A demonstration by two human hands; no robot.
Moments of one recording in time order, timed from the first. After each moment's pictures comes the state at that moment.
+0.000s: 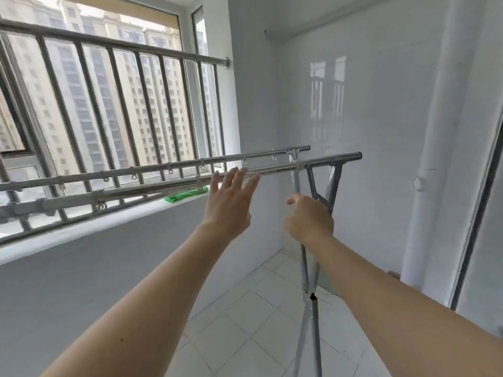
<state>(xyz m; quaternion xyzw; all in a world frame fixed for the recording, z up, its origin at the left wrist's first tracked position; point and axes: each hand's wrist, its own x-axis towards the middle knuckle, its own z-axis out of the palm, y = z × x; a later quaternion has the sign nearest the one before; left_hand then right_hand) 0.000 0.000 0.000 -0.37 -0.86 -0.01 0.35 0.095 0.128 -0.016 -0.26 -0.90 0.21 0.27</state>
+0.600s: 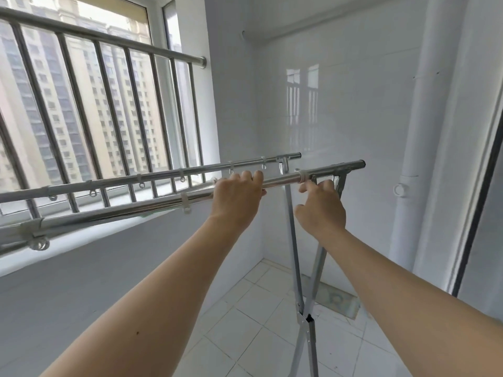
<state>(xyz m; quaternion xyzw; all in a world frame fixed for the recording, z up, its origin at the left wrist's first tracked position) -0.100 0.063 0.019 -0.39 -0.80 0.01 0.45 0.004 0.184 -0.004 -0.33 -0.86 0.16 0.36</state>
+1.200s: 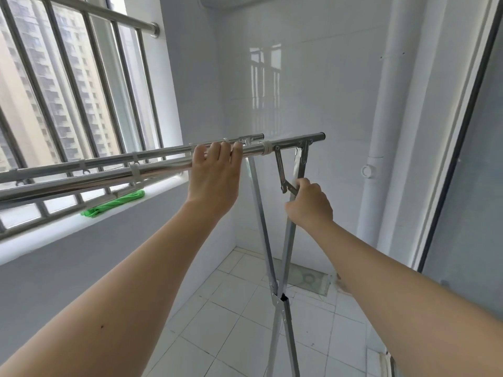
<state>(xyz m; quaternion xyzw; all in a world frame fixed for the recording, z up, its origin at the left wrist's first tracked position) -0.173 0.102 0.010 -0.42 -0.77 -0.02 0.48 -0.053 0.230 -0.034 -0.42 -0.83 0.21 0.29</state>
